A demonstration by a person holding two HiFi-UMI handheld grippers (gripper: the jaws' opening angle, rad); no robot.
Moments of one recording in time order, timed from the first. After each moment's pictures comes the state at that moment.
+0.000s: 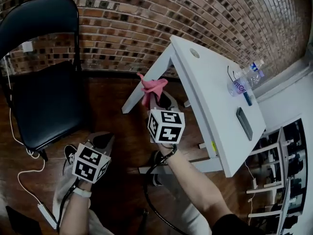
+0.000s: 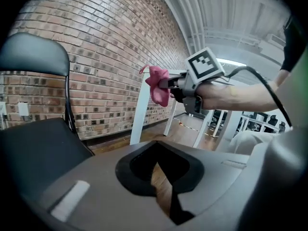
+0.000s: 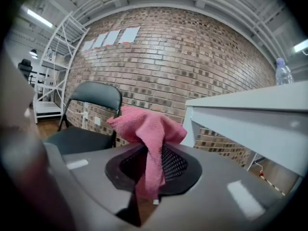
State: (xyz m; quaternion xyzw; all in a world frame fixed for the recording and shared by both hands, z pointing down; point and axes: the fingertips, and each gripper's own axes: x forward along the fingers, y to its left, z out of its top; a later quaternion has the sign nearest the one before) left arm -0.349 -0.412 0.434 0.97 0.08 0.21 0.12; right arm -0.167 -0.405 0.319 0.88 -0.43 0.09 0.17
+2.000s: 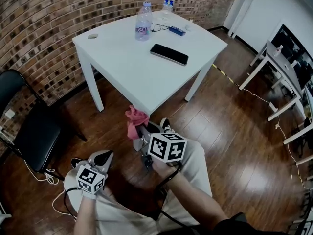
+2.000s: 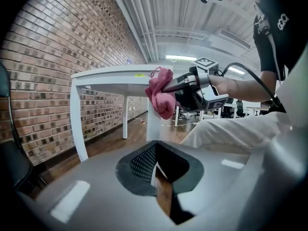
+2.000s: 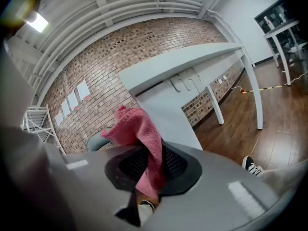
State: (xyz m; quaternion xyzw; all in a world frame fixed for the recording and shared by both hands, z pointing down) left arm -0.418 -0.156 0.408 0.94 0.30 0.16 0.01; right arm -0.307 -0.060 0.305 0.88 -0.34 0.25 -0.20
